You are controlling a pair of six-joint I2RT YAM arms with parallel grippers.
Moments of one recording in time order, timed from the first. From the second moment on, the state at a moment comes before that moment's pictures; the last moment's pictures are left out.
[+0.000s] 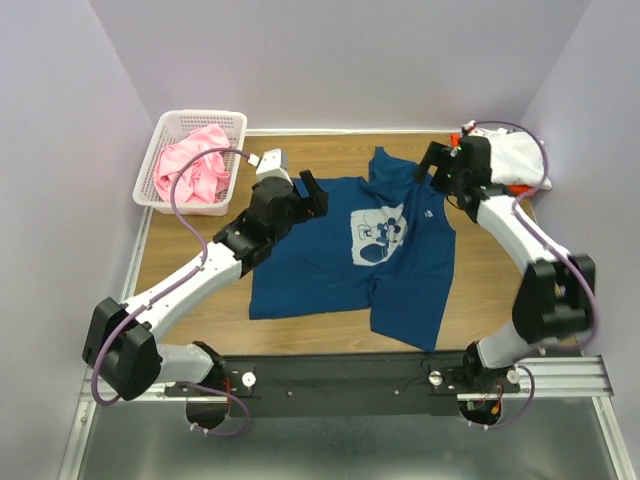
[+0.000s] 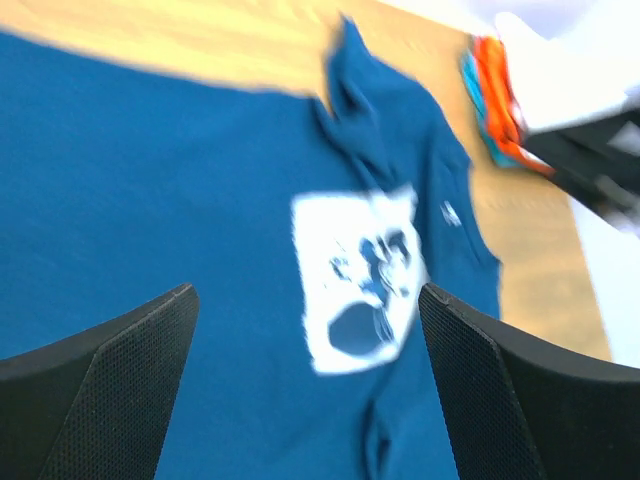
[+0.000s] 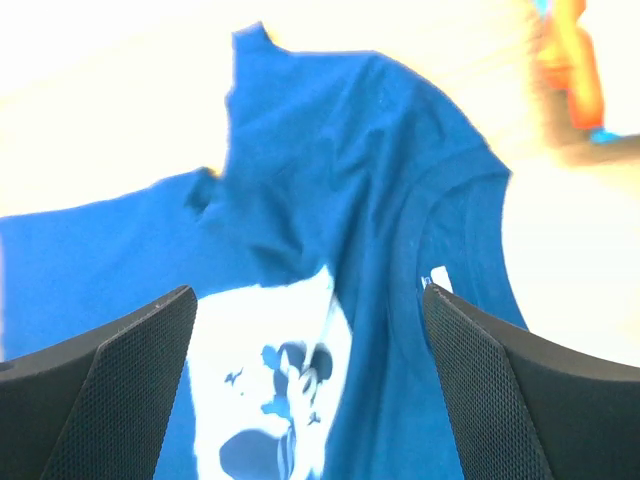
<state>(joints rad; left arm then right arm) -0.67 1.28 0.95 -0.02 -0.28 -0.67 0.14 1.64 1.22 -0.16 0.02 0.41</state>
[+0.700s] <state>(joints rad) -0.65 0.93 0.74 -0.24 -0.31 -0.78 0.14 0.91 0.66 -0.15 -0.02 0.50</state>
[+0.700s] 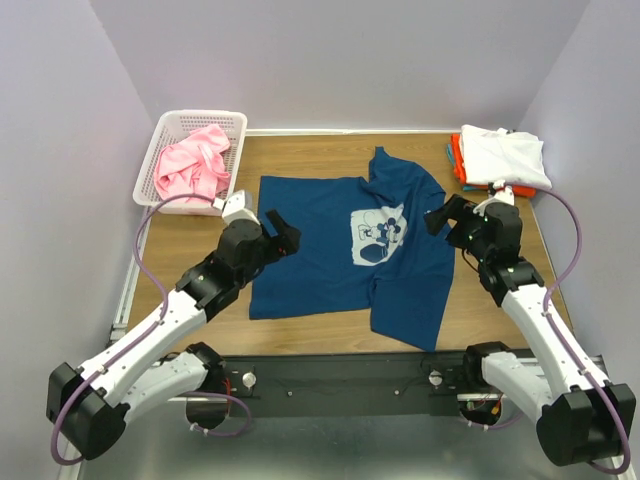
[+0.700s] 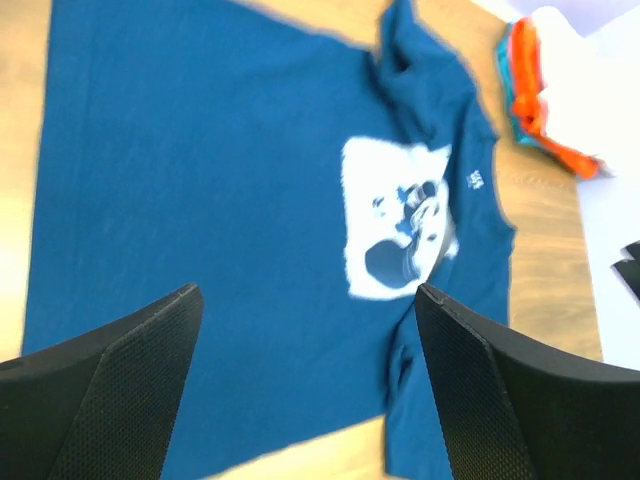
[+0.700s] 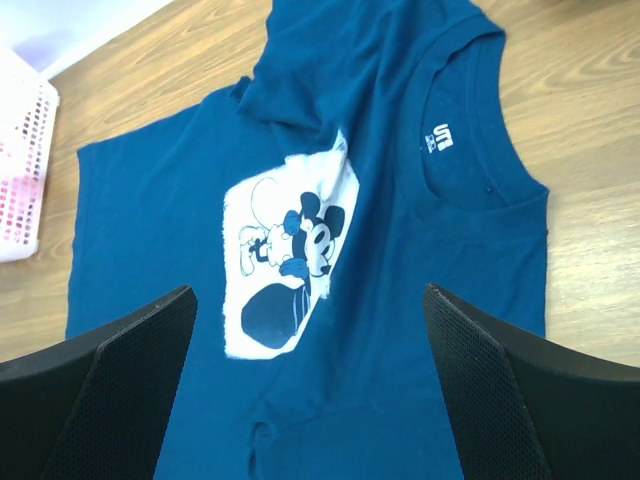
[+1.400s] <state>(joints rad) -0.58 1.25 0.51 -0.01 -0.17 -0.78 0.26 1.33 0.65 -0.07 -0.03 0.59</state>
